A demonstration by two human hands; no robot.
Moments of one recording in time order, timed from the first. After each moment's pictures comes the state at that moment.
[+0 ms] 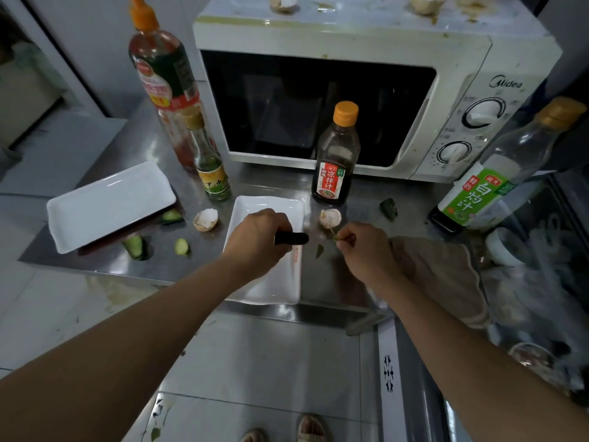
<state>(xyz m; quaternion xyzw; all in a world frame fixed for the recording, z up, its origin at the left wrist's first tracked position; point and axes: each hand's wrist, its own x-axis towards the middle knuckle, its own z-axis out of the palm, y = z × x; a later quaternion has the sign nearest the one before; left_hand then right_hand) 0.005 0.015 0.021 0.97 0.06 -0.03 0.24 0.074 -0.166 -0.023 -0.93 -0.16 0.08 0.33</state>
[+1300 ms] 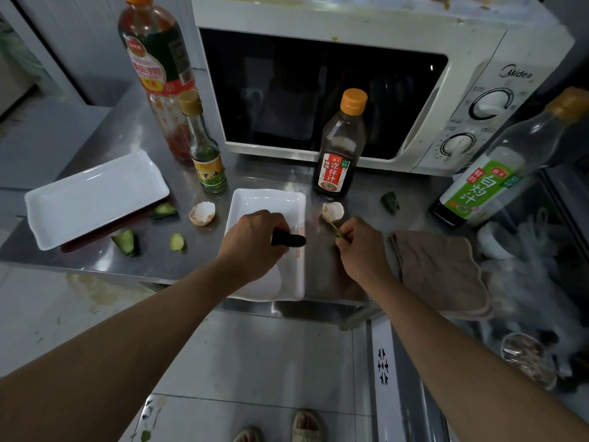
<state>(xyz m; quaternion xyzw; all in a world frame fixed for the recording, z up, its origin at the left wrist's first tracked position) -0.004 0.027 0.005 0.96 0.07 -0.04 0.28 0.069 -0.151 -0.051 -0.94 -0.08 0.05 0.34</state>
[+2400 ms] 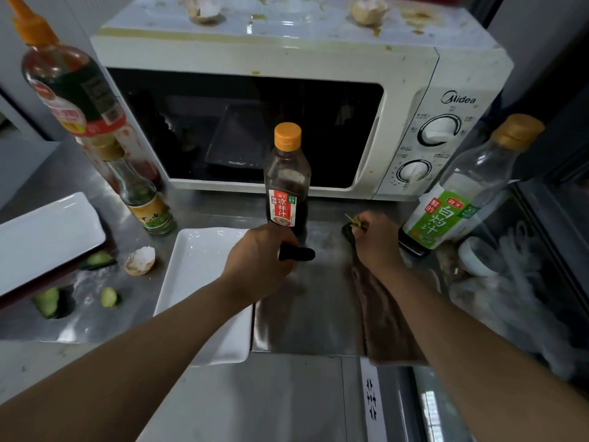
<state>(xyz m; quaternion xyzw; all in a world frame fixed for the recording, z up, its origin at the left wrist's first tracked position) 0.074 -0.039 0.003 0.95 0.04 0.01 0.30 0.184 -0.220 -0.053 -0.95 -0.05 -0.02 0.29</state>
